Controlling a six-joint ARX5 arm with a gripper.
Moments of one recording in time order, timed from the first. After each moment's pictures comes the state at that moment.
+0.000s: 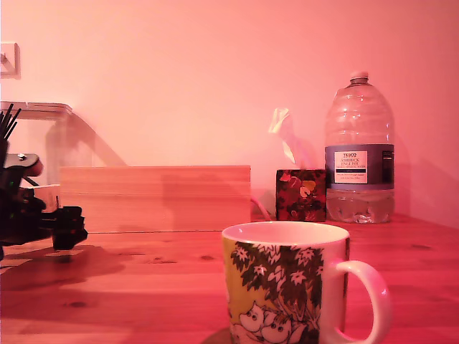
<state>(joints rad) -0.02 2.14 0.80 0.99 0.17 0.03</state>
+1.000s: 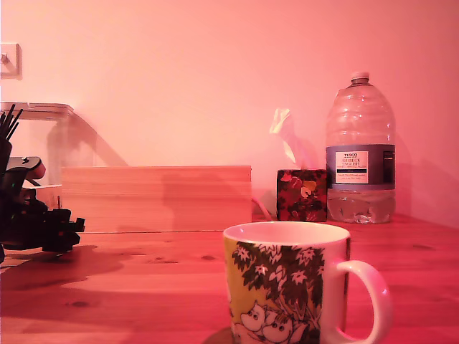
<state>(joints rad) -0.02 2.08 0.81 0.84 0.29 0.03</state>
